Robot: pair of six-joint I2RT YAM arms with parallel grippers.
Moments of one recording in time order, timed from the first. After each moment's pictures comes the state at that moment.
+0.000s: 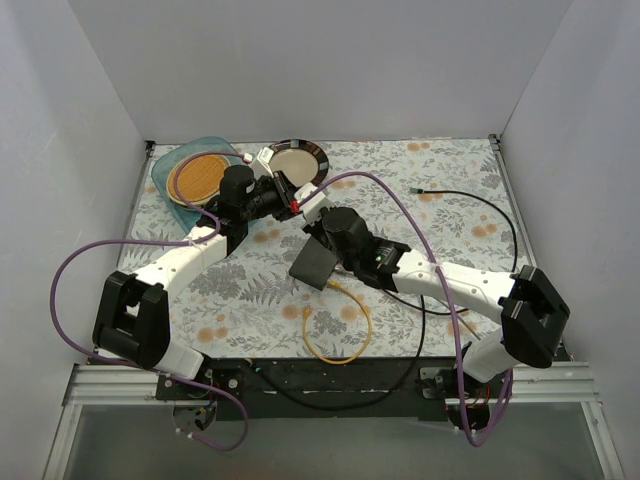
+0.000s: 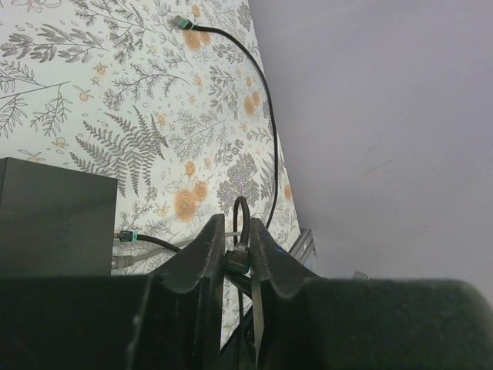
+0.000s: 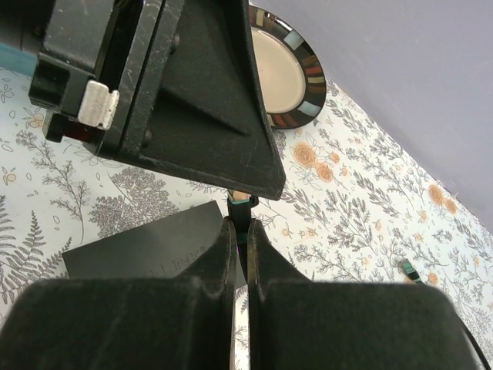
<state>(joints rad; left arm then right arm) -0.41 1.47 1.00 0.20 0.53 -0.92 1.03 1.50 1.09 0.10 0.48 -0.27</state>
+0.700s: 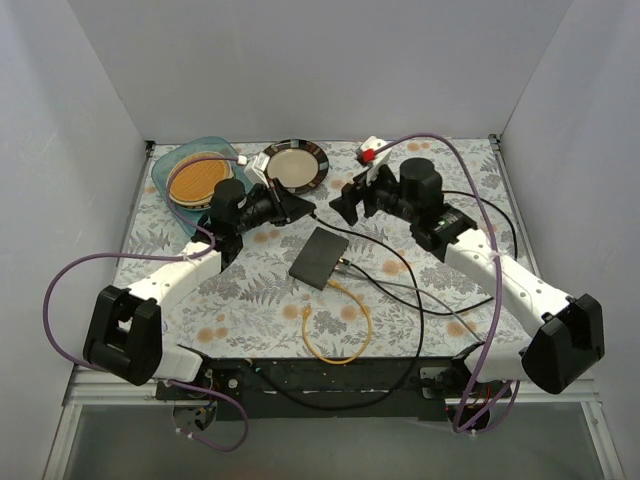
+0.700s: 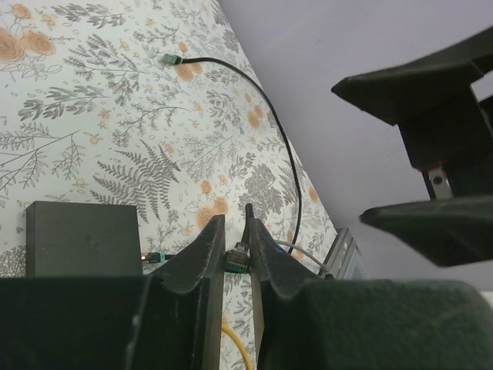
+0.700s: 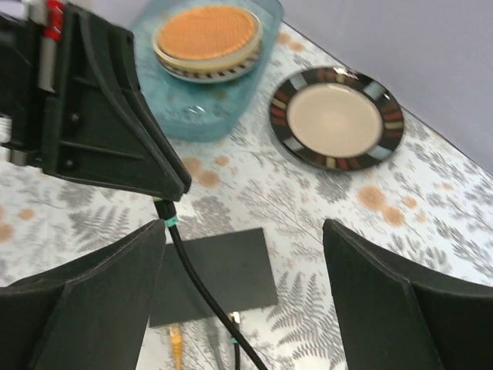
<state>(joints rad) -0.41 1.38 0.86 0.36 0.52 -0.76 0.64 1.33 1.13 -0.04 -0.24 -0.08</state>
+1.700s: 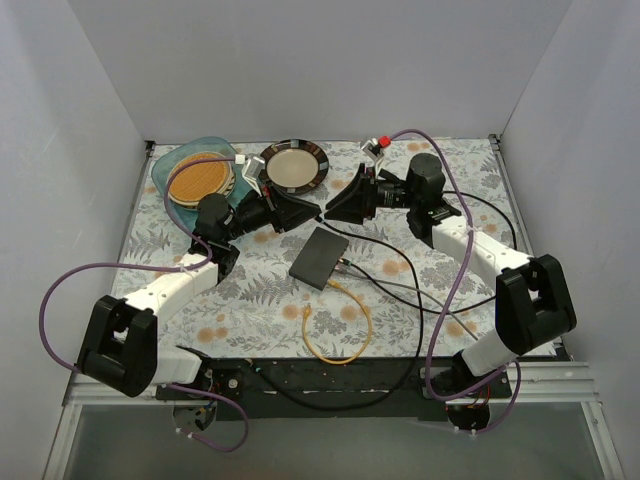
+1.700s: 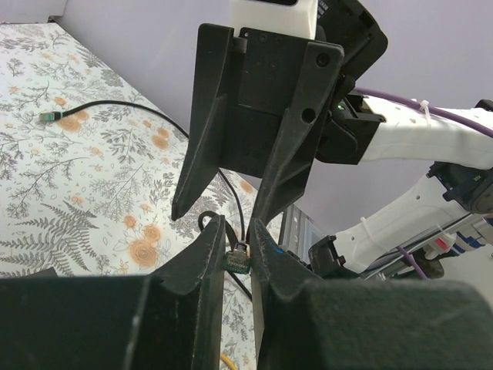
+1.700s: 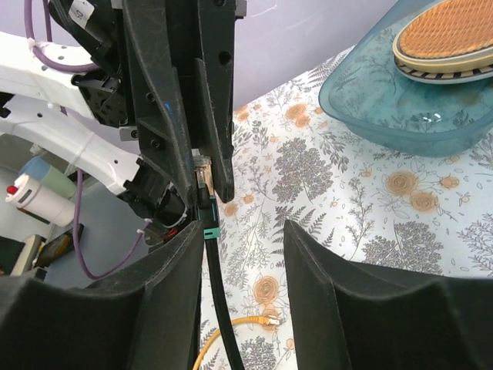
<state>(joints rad) -0.41 1.31 0.74 0.82 0.77 -0.83 0.45 1.52 1.05 0.51 -1.08 0.55</state>
